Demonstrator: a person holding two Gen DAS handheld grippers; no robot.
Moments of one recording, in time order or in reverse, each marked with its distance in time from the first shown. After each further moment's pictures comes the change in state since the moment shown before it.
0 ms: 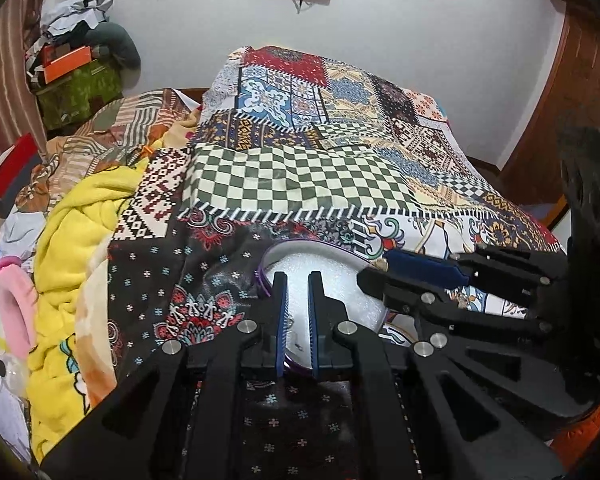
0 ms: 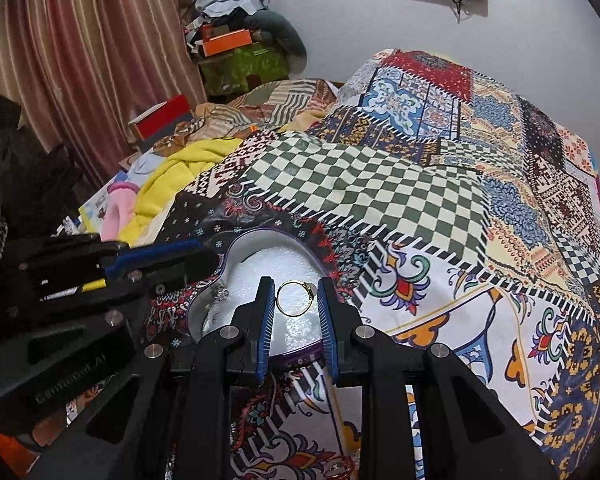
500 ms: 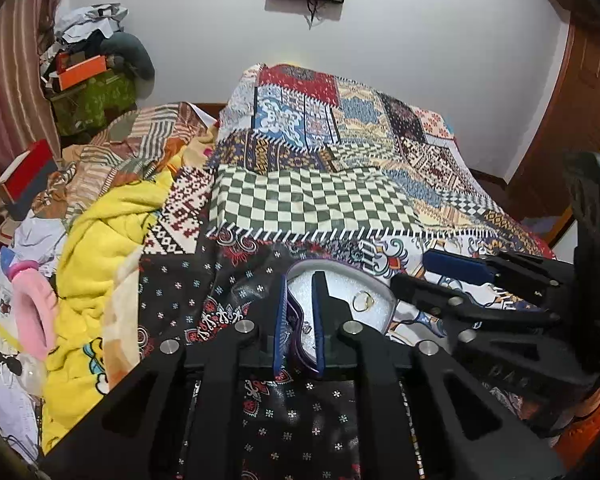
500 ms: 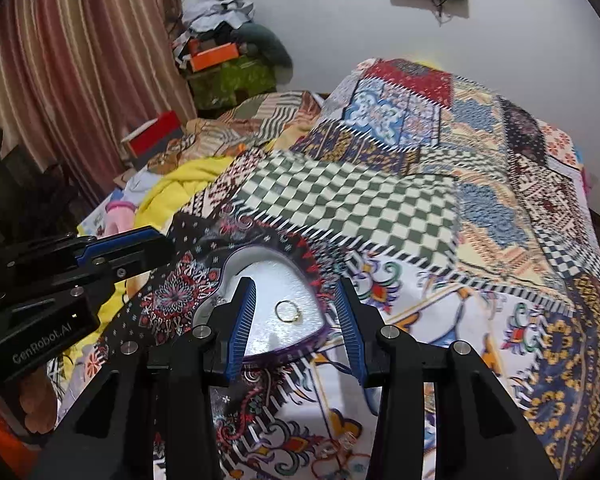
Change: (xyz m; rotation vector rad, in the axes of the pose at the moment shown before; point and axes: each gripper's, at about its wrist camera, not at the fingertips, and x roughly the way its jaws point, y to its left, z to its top) left arm -0.033 0.005 0.010 -0.013 -0.052 0.034; right arm -0.032 -0.011 0.007 0.057 -0.045 -0.030
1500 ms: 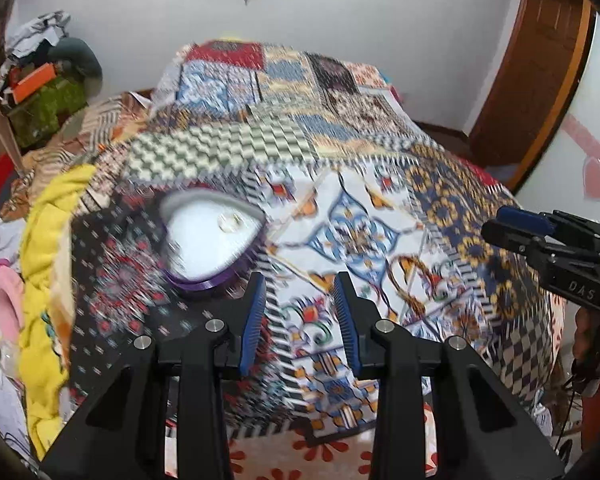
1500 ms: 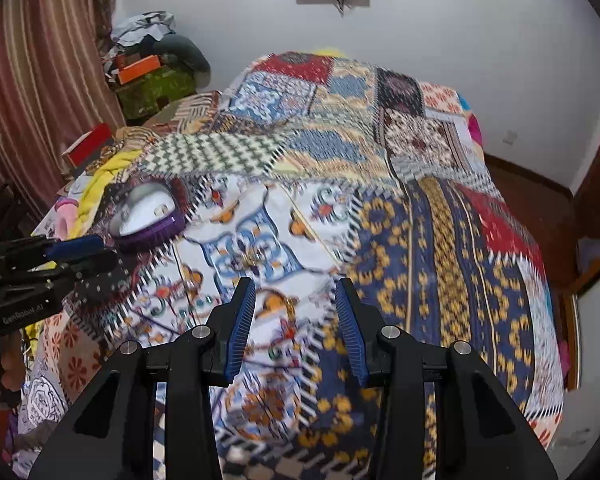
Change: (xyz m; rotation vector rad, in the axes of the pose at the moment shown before) left arm -0.010 -0.094 -0.060 0.131 0.130 -0.124; right arm -0.109 -0.083 -0.091 0.134 0.020 -0.232
